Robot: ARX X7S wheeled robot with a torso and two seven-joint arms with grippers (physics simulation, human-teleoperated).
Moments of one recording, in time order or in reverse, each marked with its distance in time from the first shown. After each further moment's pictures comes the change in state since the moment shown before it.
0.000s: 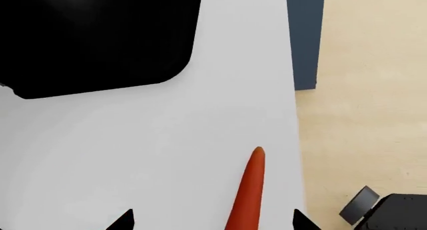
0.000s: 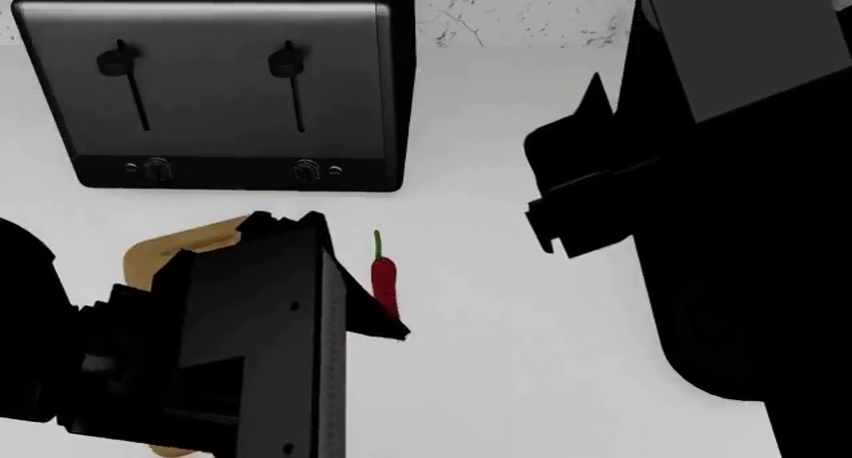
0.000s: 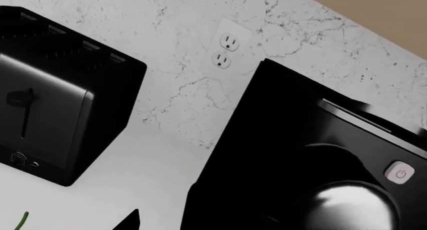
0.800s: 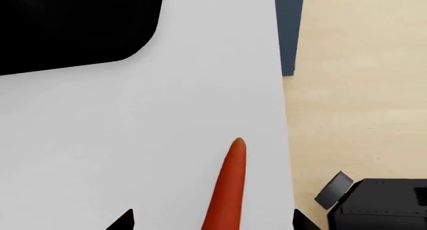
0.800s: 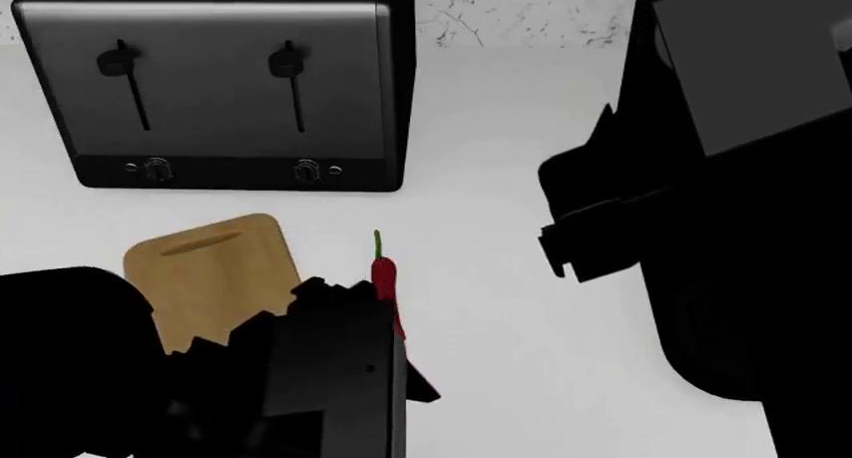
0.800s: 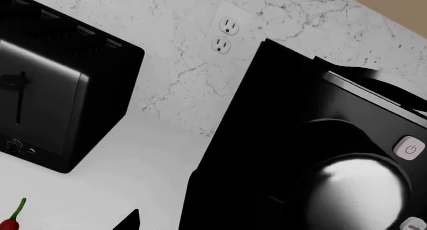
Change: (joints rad) left arm 0.061 0.037 0.159 -0.088 0.047 0.104 -0.003; right arm -0.062 0.050 -0.024 -0.023 -0.022 -0.066 -0.025
